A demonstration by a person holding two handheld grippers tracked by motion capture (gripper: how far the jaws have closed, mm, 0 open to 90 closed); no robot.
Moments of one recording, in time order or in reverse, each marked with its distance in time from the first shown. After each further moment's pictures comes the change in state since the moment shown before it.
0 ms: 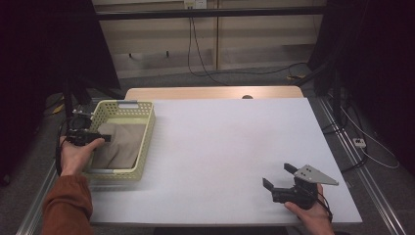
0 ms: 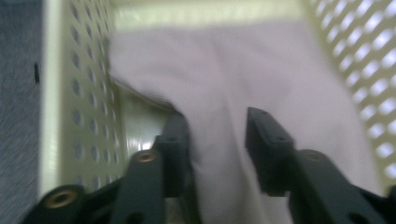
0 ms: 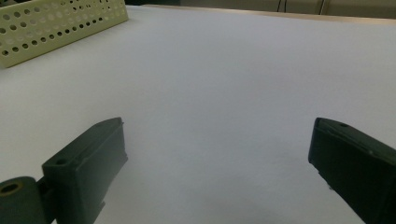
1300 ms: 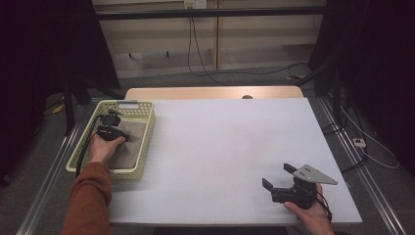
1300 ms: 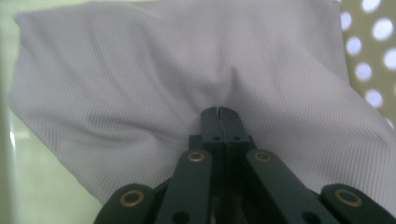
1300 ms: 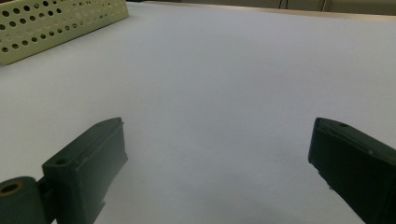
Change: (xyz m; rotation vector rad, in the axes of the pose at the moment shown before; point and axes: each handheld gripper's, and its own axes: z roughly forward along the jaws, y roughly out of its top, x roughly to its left) left arm -0.040 0.018 0.079 0.181 -0.002 0.062; right arm 0.000 0.000 0.002 0.010 0.004 -0.004
